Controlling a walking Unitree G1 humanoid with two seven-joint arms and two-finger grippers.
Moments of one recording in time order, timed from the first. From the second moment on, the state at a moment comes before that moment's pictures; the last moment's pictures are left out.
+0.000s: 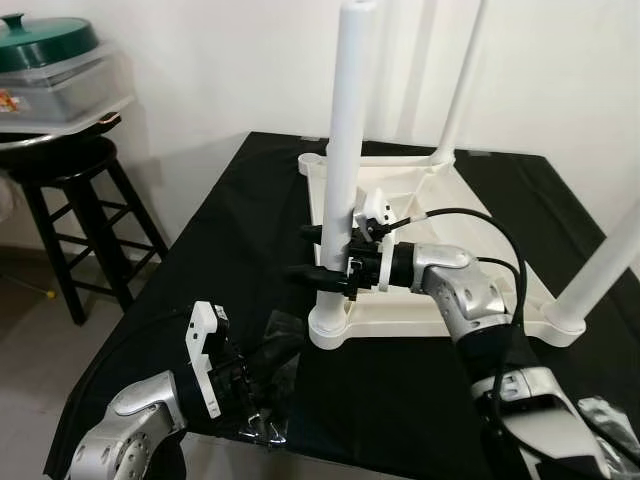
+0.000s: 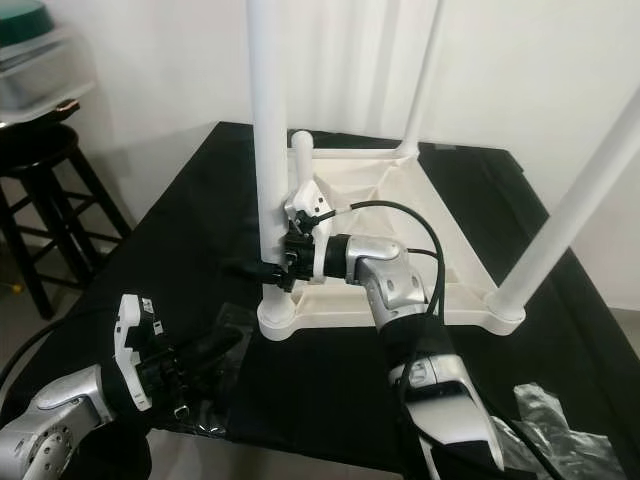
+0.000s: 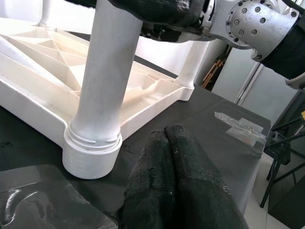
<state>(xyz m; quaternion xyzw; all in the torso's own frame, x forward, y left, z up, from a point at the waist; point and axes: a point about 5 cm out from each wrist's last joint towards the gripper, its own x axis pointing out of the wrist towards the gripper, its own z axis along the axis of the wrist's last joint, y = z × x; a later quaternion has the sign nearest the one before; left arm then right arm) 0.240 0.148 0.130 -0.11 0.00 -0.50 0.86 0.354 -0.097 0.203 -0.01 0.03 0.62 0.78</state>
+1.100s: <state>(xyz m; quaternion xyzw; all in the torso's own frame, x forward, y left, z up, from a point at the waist) 0.237 0.151 0.134 -0.11 0.00 -0.51 0.85 0.325 -0.097 0.176 0.02 0.02 0.36 0.93</state>
